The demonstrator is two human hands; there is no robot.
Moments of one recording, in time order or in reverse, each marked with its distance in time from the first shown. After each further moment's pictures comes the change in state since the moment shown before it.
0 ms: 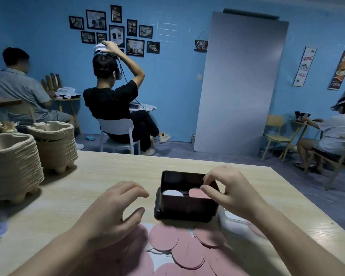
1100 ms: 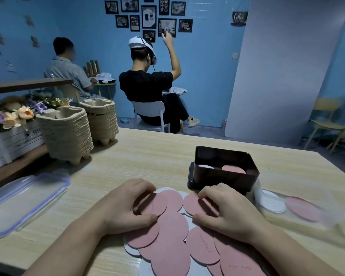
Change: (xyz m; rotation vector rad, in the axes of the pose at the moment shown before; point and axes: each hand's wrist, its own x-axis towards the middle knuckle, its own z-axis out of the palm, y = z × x) left_hand -0.079 -0.013 -0.014 -0.019 -0.221 -0.281; right_hand -0.047 -0.084 0.076 0.018 -0.360 0.062
